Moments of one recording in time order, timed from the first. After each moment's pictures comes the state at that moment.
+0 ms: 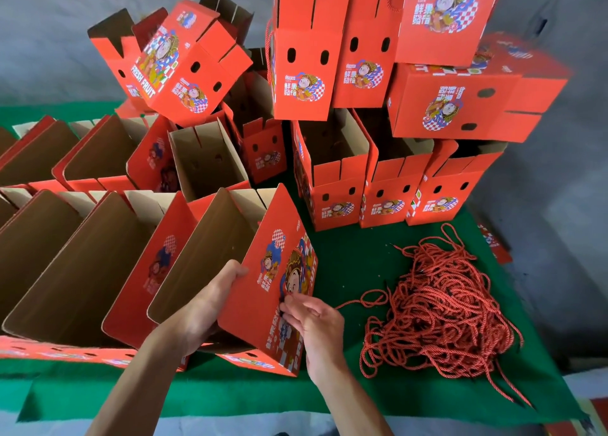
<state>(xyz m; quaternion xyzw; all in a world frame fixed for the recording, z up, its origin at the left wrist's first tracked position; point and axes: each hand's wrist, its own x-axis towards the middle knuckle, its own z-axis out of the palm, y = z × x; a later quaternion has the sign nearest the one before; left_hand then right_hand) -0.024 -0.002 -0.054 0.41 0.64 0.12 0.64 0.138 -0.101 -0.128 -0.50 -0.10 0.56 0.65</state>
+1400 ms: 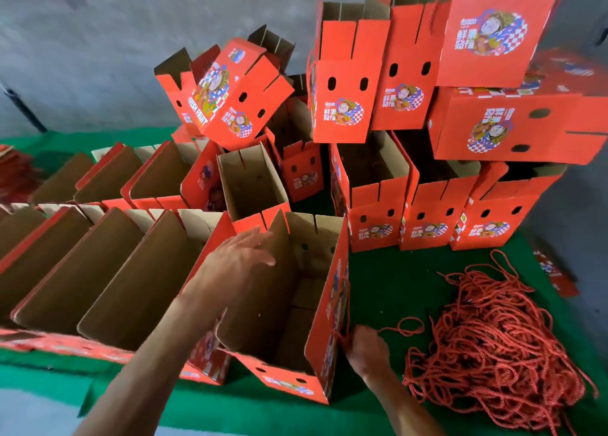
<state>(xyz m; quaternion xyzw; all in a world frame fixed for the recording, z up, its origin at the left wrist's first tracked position) -0.050 0.048 0.014 0.90 0.43 -0.02 0.04 0.191 -0.055 -0.243 -0.78 -0.52 0.31 0.15</state>
